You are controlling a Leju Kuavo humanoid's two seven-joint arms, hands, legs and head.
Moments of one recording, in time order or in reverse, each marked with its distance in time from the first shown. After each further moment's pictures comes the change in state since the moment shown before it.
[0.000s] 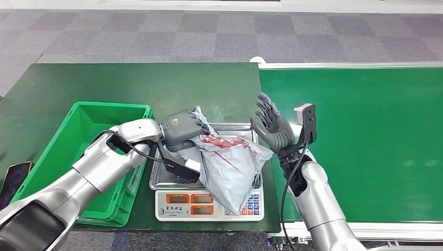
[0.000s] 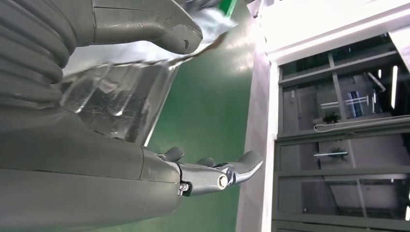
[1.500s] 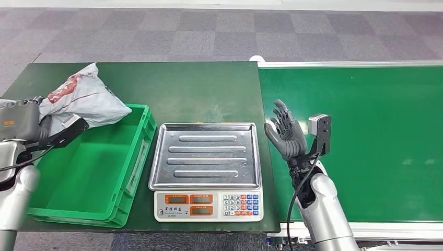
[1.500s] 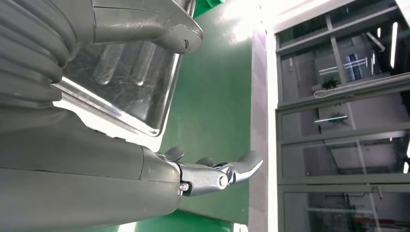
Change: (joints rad) left arm 0.497 0.293 0.926 -0.274 -0.258 0.332 0.556; right arm 0.110 -0.002 -0.075 -0.130 0.034 -0.087 0.022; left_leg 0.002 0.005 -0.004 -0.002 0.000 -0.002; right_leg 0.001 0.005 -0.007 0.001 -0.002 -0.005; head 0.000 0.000
